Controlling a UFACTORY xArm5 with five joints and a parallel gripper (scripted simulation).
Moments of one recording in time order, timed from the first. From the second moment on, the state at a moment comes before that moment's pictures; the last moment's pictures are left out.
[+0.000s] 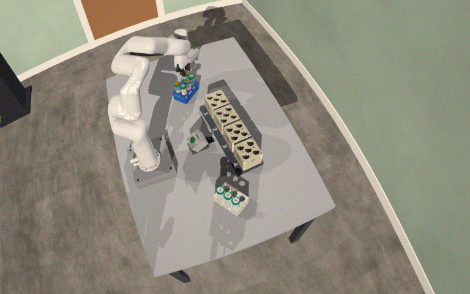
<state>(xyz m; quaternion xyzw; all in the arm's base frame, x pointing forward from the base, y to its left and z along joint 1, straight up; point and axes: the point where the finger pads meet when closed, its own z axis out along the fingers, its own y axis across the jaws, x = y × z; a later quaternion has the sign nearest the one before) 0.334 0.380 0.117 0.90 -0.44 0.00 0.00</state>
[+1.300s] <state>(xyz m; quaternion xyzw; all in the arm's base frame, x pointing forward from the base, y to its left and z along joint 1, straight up) 0.334 0.380 0.187 0.90 -0.44 0.00 0.00</state>
